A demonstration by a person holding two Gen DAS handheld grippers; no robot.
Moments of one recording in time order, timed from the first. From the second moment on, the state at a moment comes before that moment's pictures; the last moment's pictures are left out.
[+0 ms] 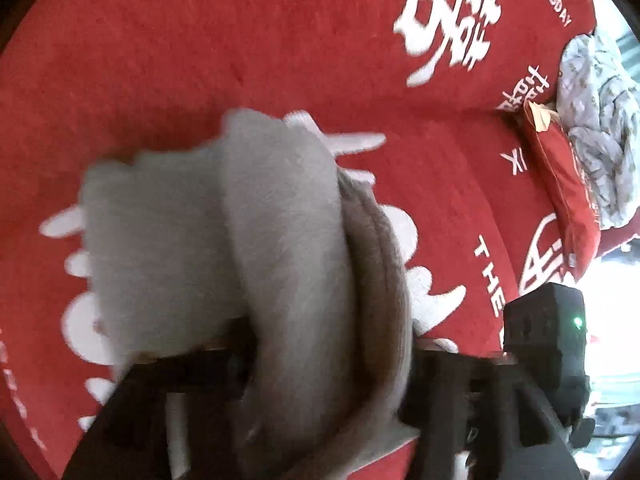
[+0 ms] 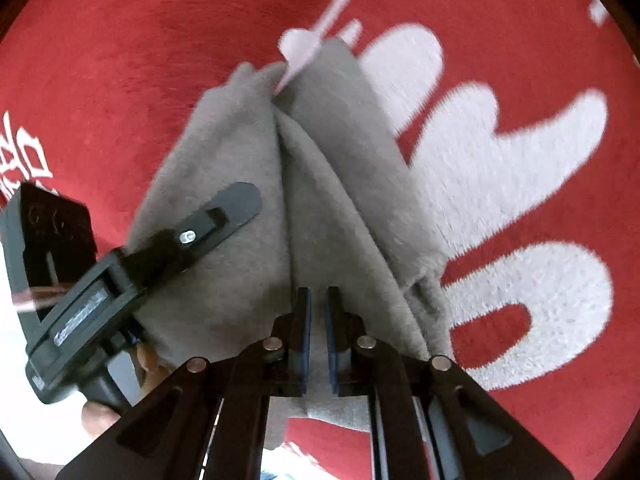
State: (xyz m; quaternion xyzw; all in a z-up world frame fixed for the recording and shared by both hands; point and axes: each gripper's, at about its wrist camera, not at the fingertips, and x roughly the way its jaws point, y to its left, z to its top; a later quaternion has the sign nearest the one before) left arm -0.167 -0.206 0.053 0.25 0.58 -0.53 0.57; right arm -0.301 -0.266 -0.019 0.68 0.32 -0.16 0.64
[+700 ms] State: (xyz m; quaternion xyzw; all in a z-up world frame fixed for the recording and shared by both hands) left arm -0.097 -0.120 0.034 0.31 0.57 -0.40 0.65; right arm -0.378 -0.297 0.014 0.74 0.18 -0.18 0.63
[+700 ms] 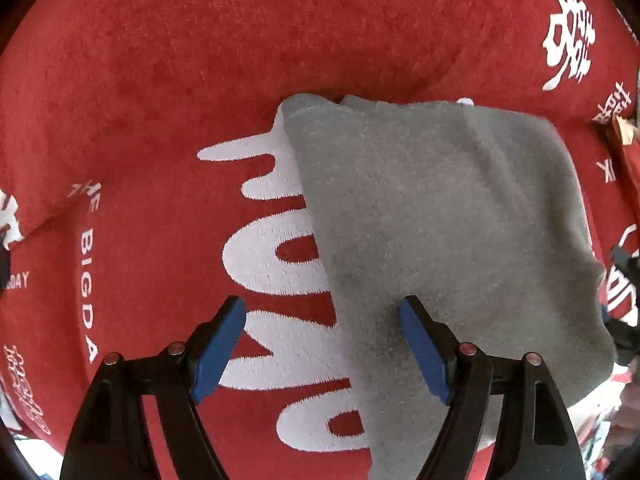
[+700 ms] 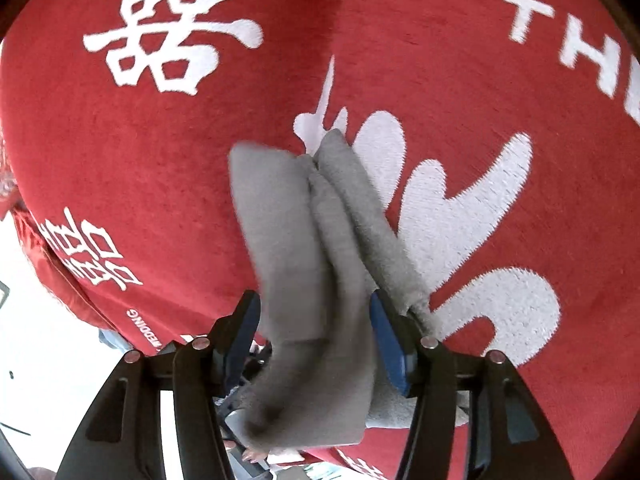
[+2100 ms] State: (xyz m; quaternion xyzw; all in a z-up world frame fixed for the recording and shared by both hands) left arm -0.060 -0.077 0.028 0.31 0.59 -0.42 0.62; right arm -0.289 -0.134 0.002 0.71 0.28 -0.13 0.63
